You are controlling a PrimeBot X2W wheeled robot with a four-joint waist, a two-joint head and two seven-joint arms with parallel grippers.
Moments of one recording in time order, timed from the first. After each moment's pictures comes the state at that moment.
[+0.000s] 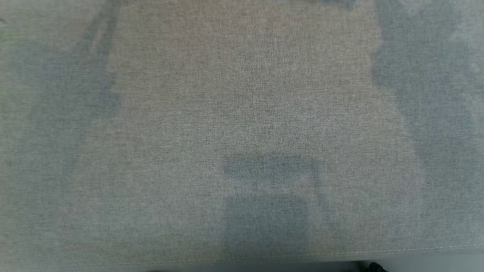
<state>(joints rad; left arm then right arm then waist) -1.01 0.64 -0.34 -0.28 -0.93 0.03 0.22 -1.09 -0.37 0.19 -0.29 1.04 -0.13 0.16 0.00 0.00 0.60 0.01</state>
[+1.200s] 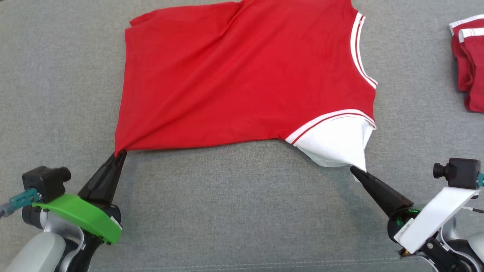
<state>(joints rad) -0.23 0.49 -0.51 0.12 -0.91 -0.07 -0.17 0.10 -0.48 0.38 -0.36 1.17 -0.06 0.19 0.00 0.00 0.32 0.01</state>
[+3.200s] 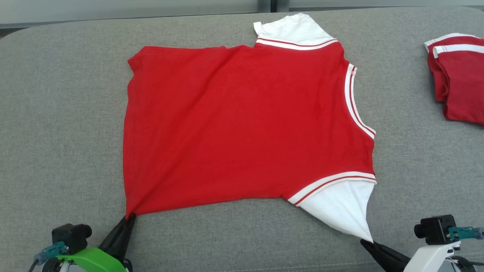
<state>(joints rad) -0.08 0.41 -0.56 0.35 -0.88 -0.09 -0.24 0.27 -0.60 0.51 -0.24 0.91 -0.08 0.21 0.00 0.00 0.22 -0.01</state>
